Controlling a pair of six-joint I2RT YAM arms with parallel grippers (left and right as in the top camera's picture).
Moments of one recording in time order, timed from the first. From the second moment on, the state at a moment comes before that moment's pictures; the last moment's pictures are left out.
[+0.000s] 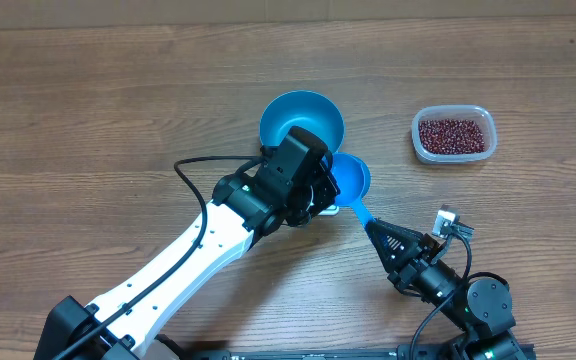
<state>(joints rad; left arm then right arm) -0.70 1.51 1.14 -0.54 0.20 -1.25 0.40 0.25 0.04 0.24 -0.38 0.89</state>
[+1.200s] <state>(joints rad) -0.59 1.51 1.19 -0.53 0.26 -1.02 0.40 0.25 0.04 0.18 -0.29 0.90</state>
